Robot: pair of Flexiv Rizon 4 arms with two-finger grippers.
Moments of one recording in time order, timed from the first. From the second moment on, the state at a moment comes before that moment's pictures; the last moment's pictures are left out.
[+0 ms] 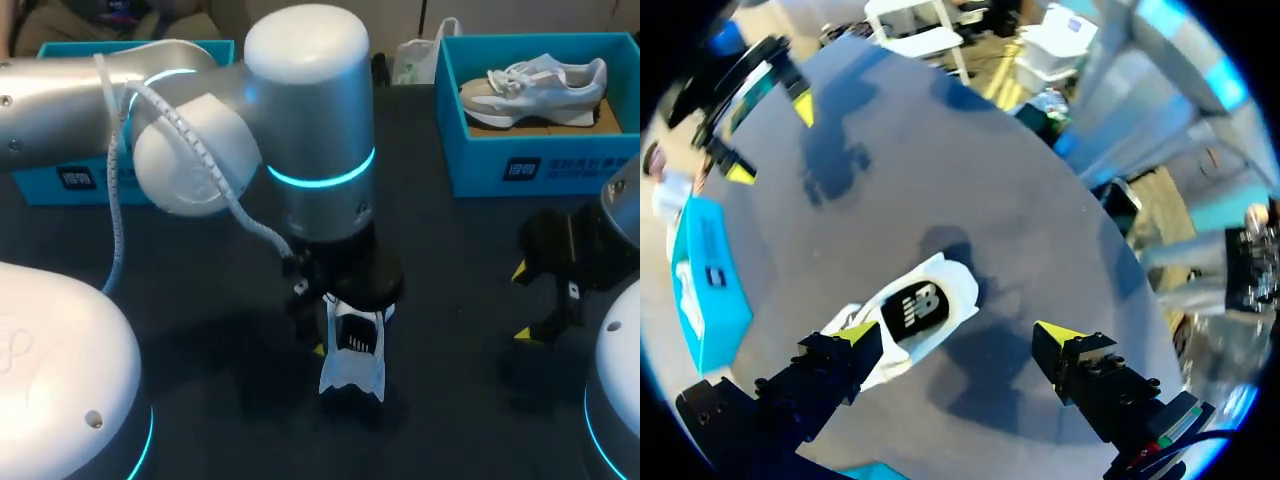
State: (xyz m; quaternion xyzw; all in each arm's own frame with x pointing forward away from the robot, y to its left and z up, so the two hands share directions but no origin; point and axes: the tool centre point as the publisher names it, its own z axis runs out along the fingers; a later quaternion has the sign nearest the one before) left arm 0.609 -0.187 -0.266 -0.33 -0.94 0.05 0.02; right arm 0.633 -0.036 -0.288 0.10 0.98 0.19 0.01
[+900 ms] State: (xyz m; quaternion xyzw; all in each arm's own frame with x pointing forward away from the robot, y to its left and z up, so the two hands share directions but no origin) left arm 0.580 -0.197 -0.326 -0.12 -0.99 0.02 -0.01; right arm 0.633 -0.036 -0.288 0.10 0.98 0.19 0.01
